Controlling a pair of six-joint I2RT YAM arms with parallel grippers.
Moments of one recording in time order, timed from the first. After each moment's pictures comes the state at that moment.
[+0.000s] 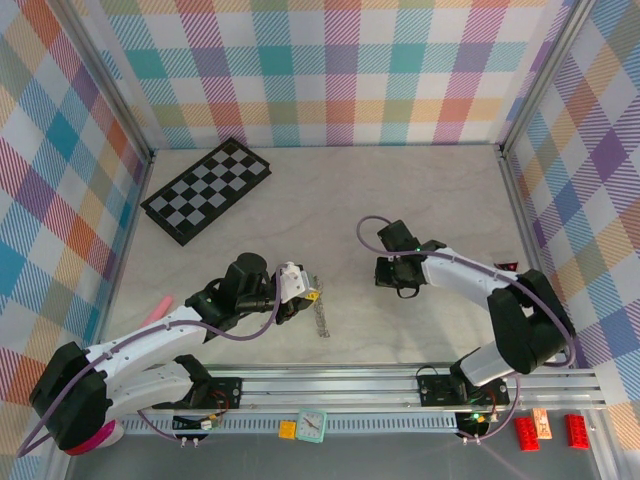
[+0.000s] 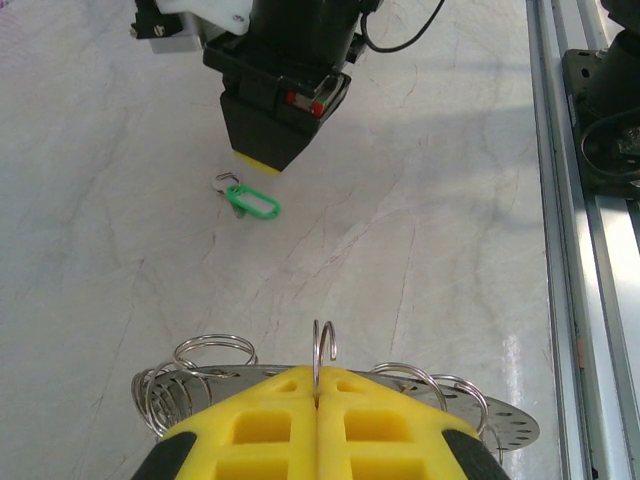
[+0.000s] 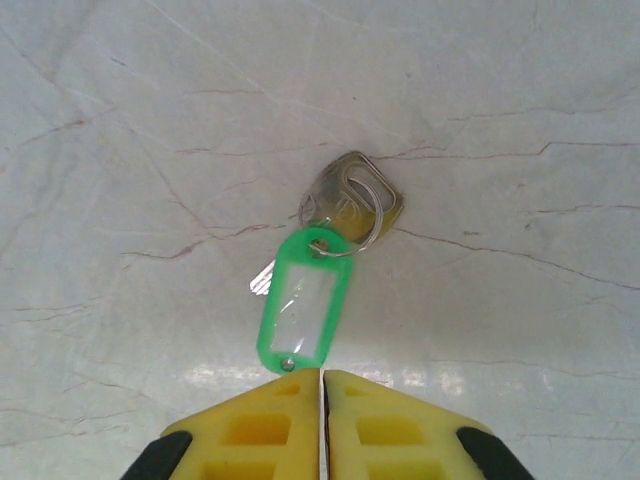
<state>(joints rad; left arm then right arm) -0.75 1.02 0.51 0.00 0.45 0.33 0.55 1.48 0.82 -0.53 0.01 0.61</state>
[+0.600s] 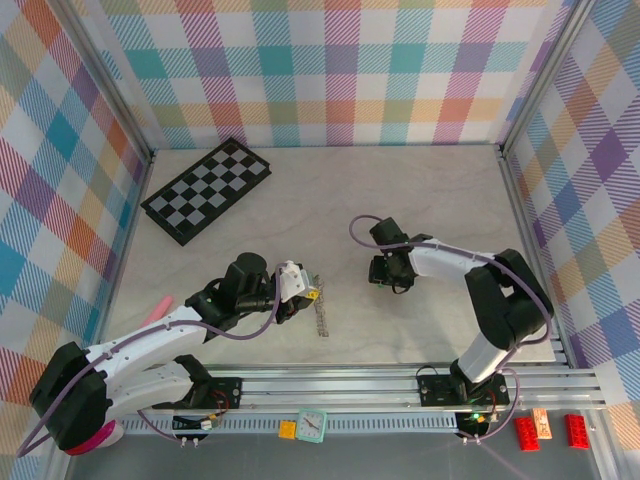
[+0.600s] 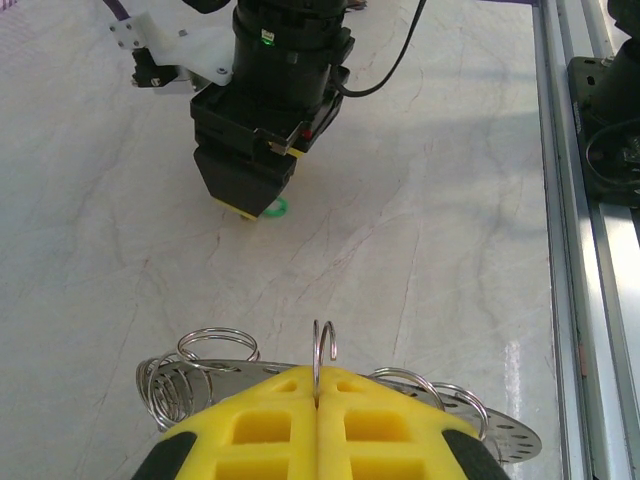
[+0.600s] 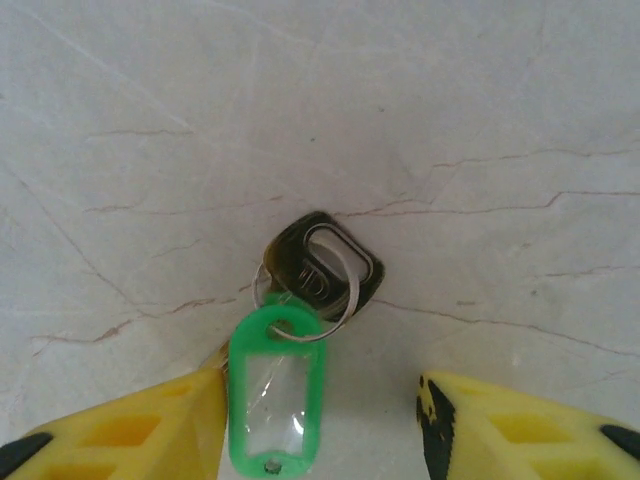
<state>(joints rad) -0.75 1.02 0.51 0.00 0.44 0.31 0.55 1.65 0.90 -0.53 0.06 0.63</state>
